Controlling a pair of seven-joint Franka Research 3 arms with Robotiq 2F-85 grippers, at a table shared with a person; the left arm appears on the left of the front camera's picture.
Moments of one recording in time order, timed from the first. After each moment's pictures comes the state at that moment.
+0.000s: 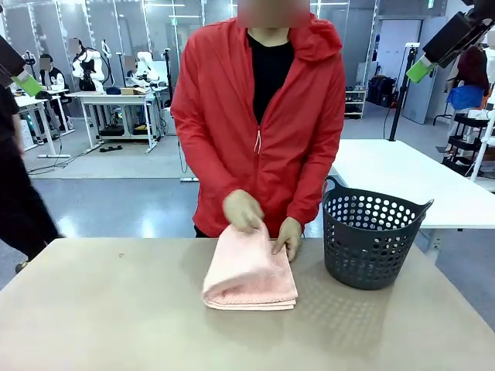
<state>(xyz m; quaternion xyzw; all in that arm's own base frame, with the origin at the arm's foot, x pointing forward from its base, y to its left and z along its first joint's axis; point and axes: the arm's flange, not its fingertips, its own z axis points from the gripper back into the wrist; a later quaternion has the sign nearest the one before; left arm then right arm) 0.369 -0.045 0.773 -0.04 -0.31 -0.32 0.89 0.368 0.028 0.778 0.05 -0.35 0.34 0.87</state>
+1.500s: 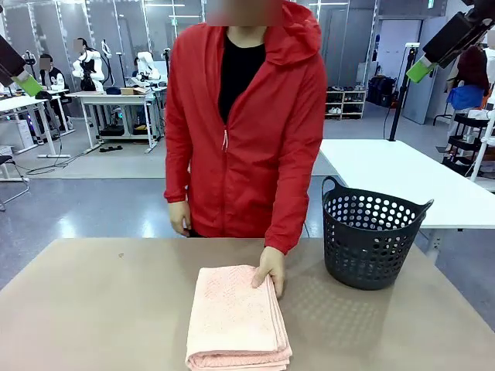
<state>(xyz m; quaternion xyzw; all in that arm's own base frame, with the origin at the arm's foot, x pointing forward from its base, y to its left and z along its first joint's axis) 0.369 -0.045 0.773 -0.04 -0.31 -0.32 0.89 0.368 0.028 0.778 0.05 -0.35 0.34 0.87</state>
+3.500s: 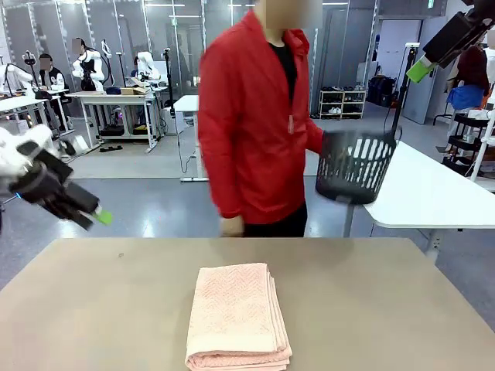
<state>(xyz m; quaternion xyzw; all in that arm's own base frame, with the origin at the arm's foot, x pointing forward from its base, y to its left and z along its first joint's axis) 0.444 -0.051 0.483 -0.28 -0.20 -0.24 0.91 0.368 0.028 0.778 0.05 -0.35 0.34 0.87</state>
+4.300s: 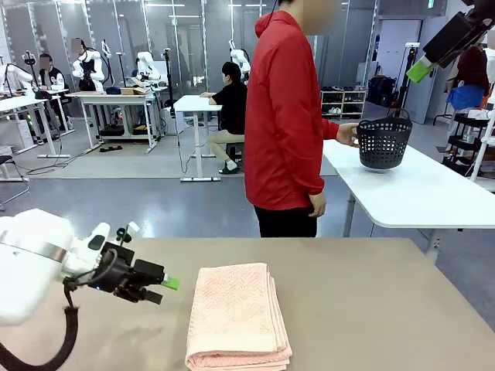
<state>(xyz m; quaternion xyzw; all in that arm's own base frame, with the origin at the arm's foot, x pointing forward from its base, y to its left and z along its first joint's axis) 0.426 -0.149 0.293 -0.45 -0.17 -0.13 0.87 0.368 0.028 0.778 0.05 -0.35 0.34 0.87</state>
